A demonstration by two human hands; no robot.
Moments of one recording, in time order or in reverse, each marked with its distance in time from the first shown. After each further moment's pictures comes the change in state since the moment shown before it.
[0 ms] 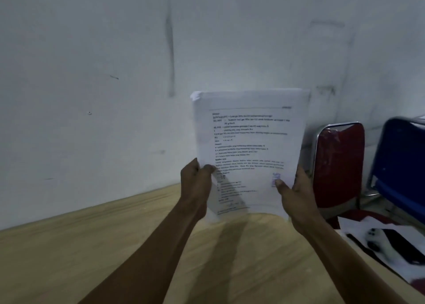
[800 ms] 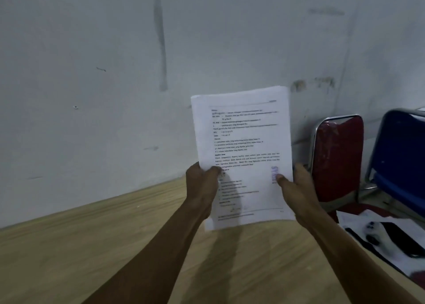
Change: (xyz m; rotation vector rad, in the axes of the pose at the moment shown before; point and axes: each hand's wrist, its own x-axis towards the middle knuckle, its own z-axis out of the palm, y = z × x) left_hand 0.006 -0.019 0.018 0.172 0.038 -0.045; right_hand 0.020 0.021 -0.012 -0.126 0.021 0.091
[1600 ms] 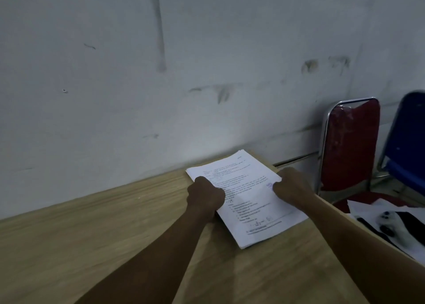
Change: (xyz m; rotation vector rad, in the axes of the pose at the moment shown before) left_hand 0.025 -0.058 -0.003 0.692 0.025 -0.186; right_hand 0.036 0.050 0.023 -0.883 -0.248 0.156
